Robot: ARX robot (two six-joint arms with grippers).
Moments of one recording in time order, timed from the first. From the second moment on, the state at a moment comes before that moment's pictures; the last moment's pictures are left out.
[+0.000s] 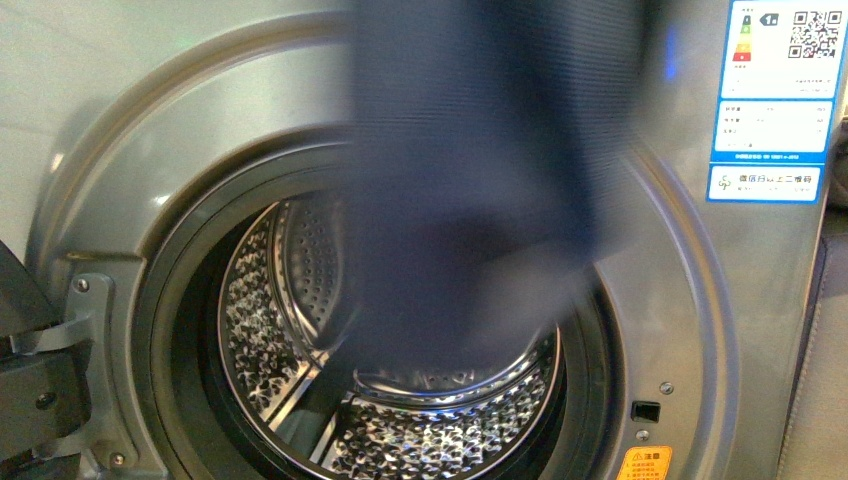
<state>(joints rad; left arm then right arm) 0.00 0.00 0.01 0.00 0.00 0.00 0.47 1.18 1.58 -0.01 -0.24 -0.12</state>
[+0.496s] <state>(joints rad) 0.00 0.00 0.01 0.00 0.00 0.00 0.48 1.20 1.55 0.02 -0.21 -0.14</state>
